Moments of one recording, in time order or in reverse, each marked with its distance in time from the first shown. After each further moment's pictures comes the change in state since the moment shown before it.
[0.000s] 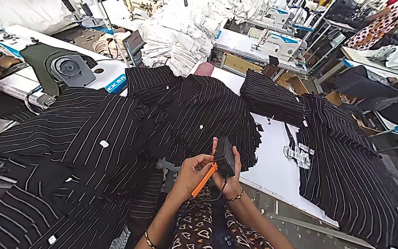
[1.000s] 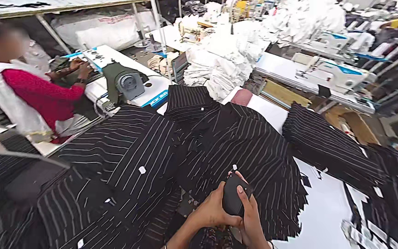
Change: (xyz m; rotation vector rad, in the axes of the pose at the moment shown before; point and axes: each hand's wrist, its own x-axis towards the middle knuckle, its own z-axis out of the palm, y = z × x) left_hand 0.052 -0.046 -0.041 0.126 -0.231 -0.230; right_hand 0.048 0.024 0.010 -1.231 0.196 -0.182
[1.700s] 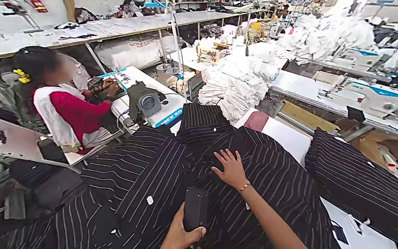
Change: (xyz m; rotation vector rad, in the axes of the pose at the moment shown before) left_hand -0.056 -0.015 -0.067 -0.260 0.640 -0.082; right_hand 0.244 0.002 0.074 -1.720 -0.544 -0.424
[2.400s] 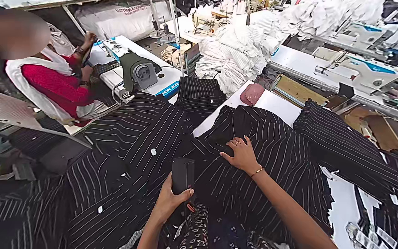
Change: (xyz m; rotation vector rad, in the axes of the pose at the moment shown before) left_hand -0.051 -0.023 -0.010 0.015 0.171 -0.026; right_hand -0.105 0.019 0.006 -0.070 -0.038 0.022
